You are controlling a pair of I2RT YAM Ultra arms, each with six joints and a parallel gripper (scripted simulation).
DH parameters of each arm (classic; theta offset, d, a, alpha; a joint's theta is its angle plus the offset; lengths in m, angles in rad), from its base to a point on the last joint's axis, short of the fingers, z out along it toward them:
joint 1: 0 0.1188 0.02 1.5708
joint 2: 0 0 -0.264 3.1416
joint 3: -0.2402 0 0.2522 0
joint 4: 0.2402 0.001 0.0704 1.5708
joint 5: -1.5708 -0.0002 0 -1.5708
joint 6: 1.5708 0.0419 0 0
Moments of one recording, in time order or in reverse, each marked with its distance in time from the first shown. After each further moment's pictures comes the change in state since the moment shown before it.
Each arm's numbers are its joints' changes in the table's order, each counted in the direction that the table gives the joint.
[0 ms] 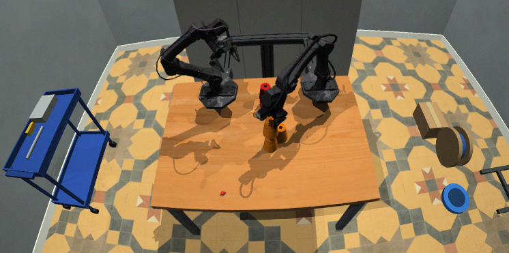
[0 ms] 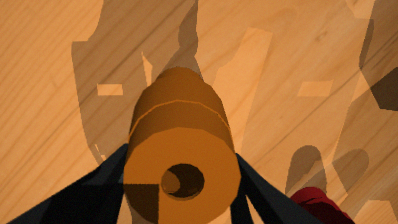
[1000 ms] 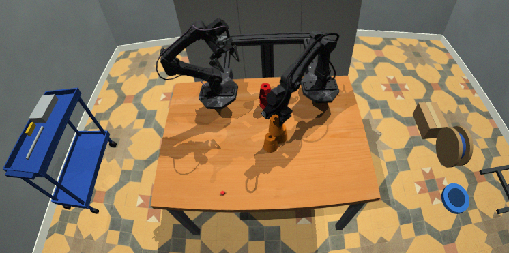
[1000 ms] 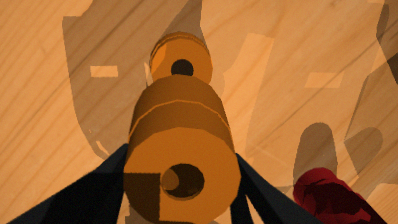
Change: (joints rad) left arm 0.000 0.080 0.165 -0.048 0.004 -0.006; right arm 0.000 0.000 0.000 0.000 0.000 0.000
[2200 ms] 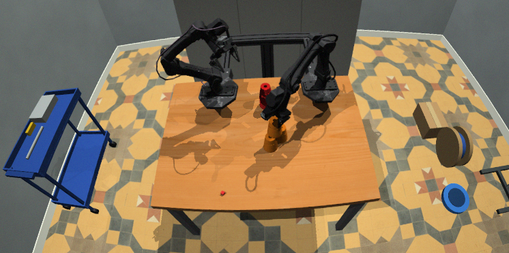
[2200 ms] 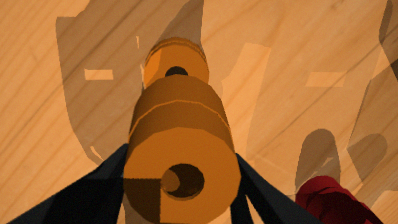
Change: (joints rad) left arm -0.006 -0.026 0.033 -0.076 -0.001 0.003; right arm 0.000 0.000 0.000 0.000 0.000 0.000
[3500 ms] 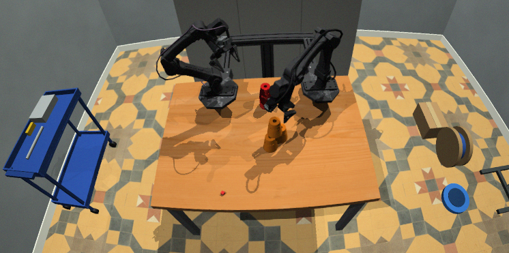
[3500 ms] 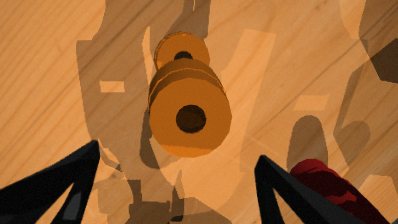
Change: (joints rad) left arm -0.004 0.143 -0.022 0.141 0.007 -0.008; right arm 0.000 0.000 0.000 0.001 -0.001 0.000
